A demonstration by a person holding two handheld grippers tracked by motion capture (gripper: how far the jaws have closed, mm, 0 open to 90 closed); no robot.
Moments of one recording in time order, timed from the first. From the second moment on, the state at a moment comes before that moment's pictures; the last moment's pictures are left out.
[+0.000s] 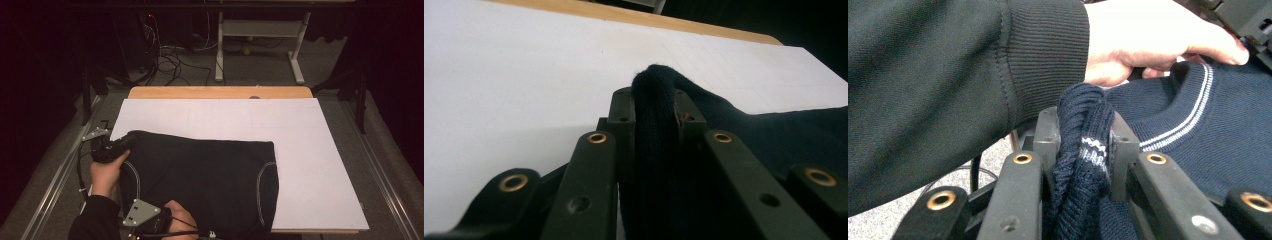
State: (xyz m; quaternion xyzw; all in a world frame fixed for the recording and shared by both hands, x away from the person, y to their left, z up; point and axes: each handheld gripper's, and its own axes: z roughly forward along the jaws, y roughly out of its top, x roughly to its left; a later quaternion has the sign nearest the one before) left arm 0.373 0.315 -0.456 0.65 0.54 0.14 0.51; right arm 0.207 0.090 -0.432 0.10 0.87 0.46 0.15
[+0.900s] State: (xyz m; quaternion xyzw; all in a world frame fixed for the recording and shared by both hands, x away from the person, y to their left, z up) left arm 0.374 0.239 -0.405 0.66 0.53 0.14 0.51; right arm 0.205 0.007 -0.412 0.13 0.83 0.52 0.17
